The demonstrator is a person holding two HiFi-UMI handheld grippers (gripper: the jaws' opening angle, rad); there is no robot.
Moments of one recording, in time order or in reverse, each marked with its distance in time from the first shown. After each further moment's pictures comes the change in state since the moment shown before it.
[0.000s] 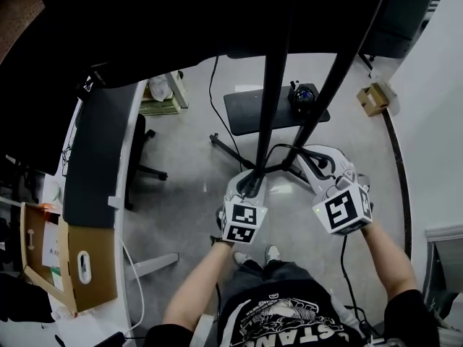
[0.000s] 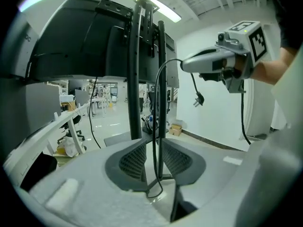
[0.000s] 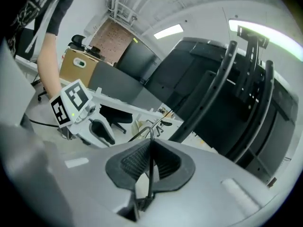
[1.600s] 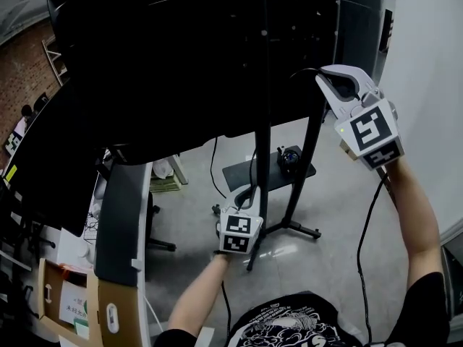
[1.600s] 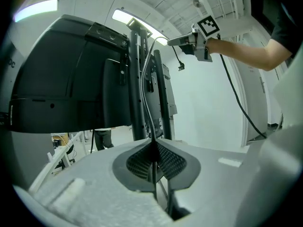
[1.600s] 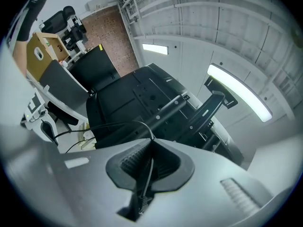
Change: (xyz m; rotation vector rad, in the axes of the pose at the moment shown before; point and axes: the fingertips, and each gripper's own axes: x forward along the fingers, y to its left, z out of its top) left arm -0.014 0.049 0.165 0.118 -0.242 -0.063; right arm -0.096 -0.257 0.202 -0.226 -0.126 -0.512
